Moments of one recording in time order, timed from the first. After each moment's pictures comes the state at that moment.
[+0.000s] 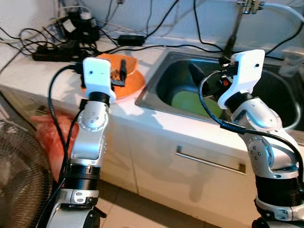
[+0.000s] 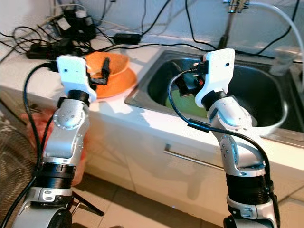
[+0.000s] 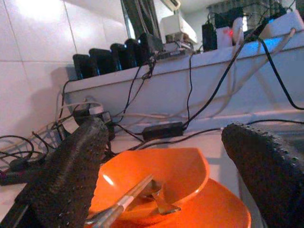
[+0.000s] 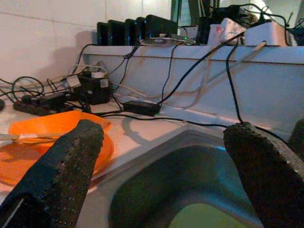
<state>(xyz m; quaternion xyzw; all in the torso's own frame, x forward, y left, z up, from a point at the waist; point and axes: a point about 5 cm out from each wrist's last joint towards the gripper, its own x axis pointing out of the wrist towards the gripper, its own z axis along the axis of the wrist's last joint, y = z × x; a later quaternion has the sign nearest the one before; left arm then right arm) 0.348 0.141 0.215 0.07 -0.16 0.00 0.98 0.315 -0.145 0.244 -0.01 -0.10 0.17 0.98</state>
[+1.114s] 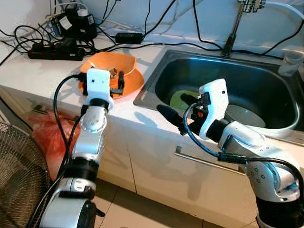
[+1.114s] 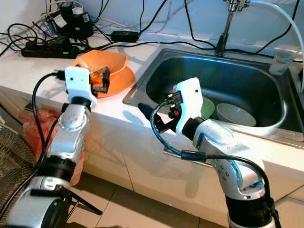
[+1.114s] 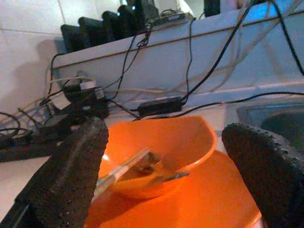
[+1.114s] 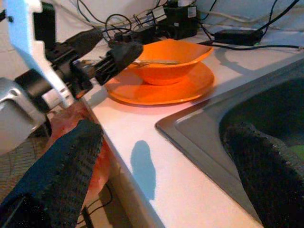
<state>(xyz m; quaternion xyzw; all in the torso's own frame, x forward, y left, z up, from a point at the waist) 0.369 0.153 0.186 0.08 -0.13 -0.01 0.99 0.274 -0.106 0.211 0.04 0.05 0.34 0.94</state>
